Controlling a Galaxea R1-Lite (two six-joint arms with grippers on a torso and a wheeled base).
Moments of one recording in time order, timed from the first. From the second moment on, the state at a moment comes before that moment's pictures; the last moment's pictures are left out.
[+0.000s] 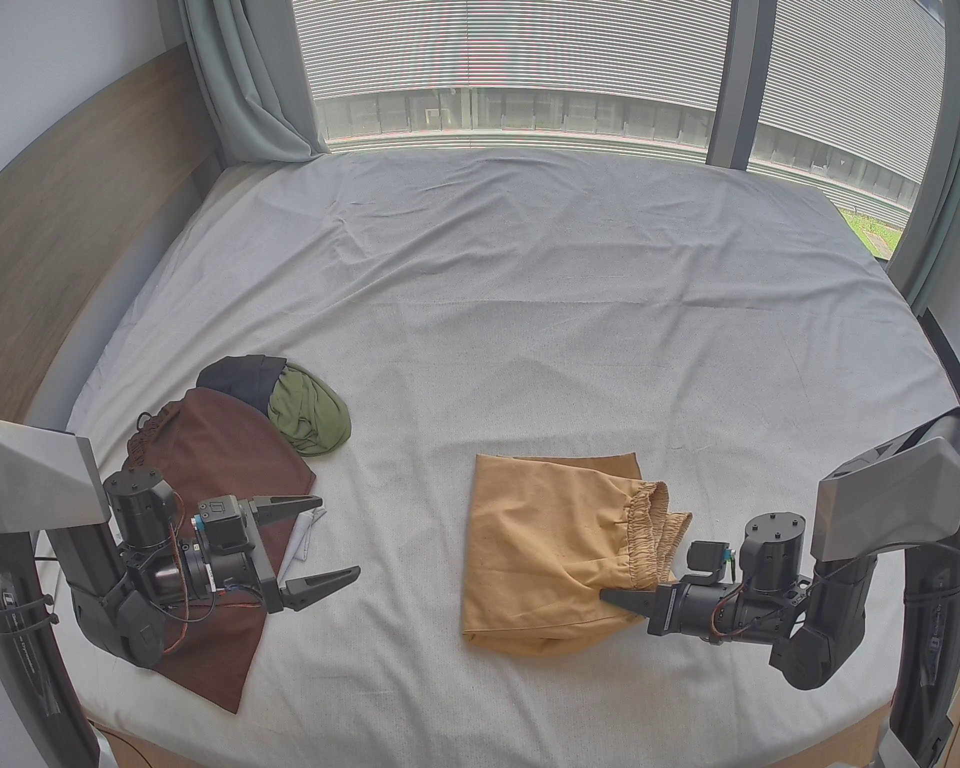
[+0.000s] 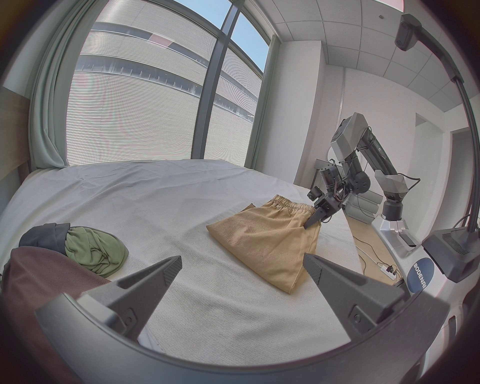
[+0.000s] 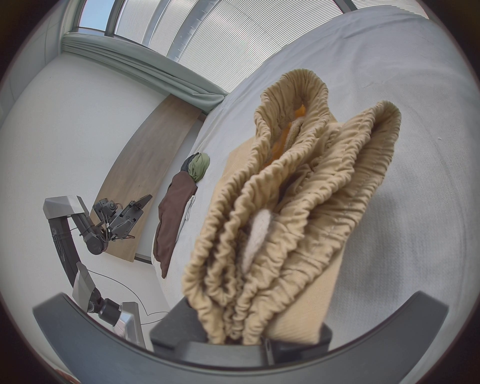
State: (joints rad) left arm -0.06 2.15 -0.33 -1.55 -0.91 0.28; right arm 0.40 2.32 -0.32 -1.55 0.47 0.52
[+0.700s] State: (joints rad) left arm -0.07 2.14 -0.32 -1.55 -0.91 0.28; right arm 0.42 2.18 -0.38 -1.54 0.53 0.54
